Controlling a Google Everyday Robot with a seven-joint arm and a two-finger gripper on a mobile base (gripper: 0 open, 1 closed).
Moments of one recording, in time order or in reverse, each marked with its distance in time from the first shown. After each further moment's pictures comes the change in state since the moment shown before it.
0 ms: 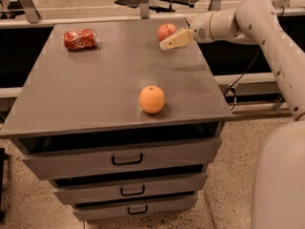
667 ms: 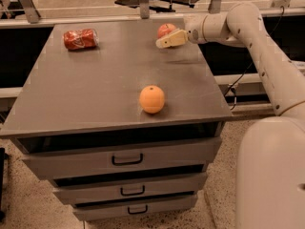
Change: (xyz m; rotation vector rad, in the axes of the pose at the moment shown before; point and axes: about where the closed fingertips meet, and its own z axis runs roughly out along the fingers) arm 0.009 -0.024 0.030 0.033 -0.029 0.034
